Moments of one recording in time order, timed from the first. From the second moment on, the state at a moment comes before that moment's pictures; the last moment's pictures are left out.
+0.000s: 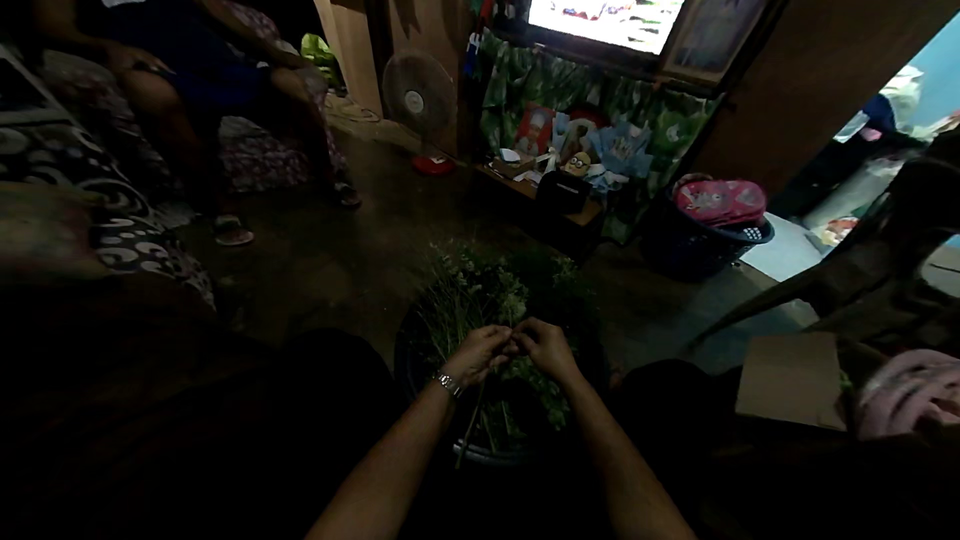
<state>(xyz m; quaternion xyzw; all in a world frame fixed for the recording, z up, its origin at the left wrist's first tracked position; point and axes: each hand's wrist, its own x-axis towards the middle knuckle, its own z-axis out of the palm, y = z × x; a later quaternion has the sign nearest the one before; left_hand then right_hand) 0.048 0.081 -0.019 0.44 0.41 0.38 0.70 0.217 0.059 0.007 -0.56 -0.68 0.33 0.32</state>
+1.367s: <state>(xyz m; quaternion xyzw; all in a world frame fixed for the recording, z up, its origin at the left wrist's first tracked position) 0.035 0.080 -0.004 0.57 0.36 0.33 0.66 0.259 0.063 0.029 -0.61 -0.57 0.43 0.34</state>
